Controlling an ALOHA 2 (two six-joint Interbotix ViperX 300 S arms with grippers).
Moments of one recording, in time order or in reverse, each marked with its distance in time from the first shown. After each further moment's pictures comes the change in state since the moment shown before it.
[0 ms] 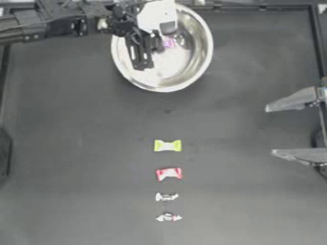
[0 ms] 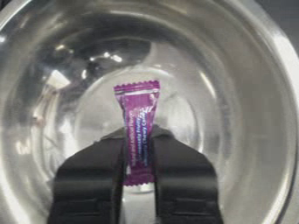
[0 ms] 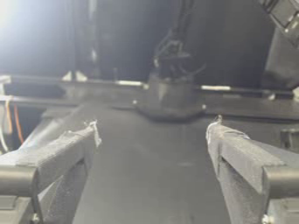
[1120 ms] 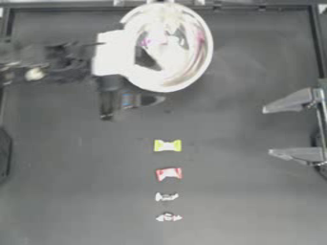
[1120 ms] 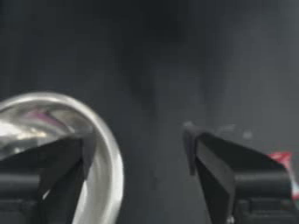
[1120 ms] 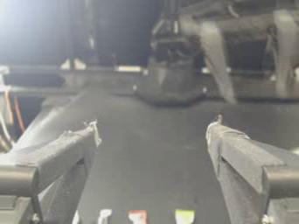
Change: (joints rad) left arm -0.284 -0.500 0.331 -0.138 -0.202 0.014; right arm -0.028 0.000 -0.003 0.041 0.074 -0.002
